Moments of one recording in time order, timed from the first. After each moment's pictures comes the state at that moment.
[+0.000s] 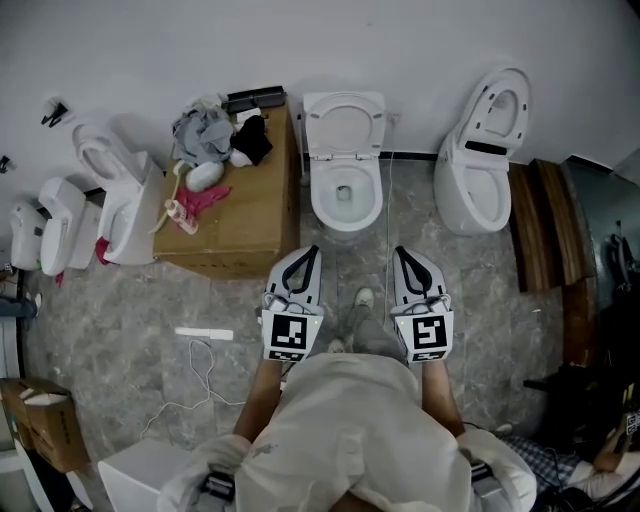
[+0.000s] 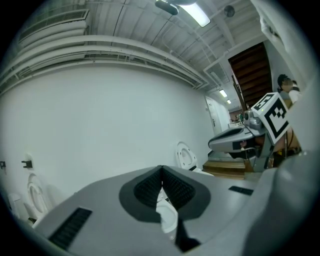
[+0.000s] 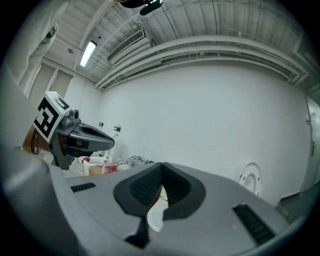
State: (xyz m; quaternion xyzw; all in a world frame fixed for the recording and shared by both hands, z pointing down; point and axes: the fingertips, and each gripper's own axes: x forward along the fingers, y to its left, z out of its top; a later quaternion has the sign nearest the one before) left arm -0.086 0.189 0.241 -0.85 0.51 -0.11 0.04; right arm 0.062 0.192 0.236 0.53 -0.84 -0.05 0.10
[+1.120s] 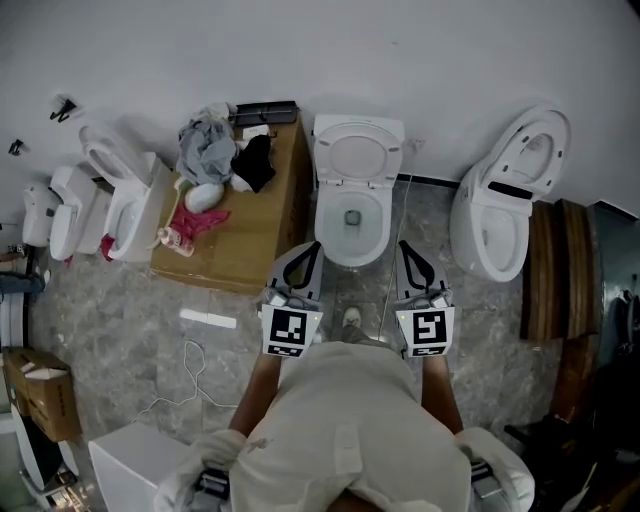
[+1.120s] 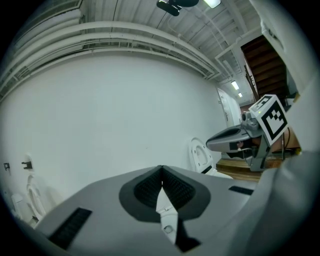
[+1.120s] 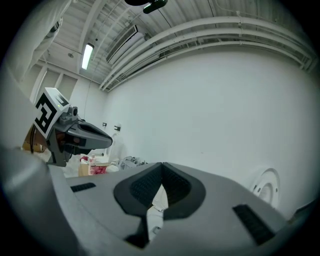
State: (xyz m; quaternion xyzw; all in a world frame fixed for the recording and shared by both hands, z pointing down) left arm -0.041 -0.002 0.238 -0.82 0.55 -0.13 0.03; right arm 0.107 -0.023 0.237 0.48 -0.87 -0.05 0.09
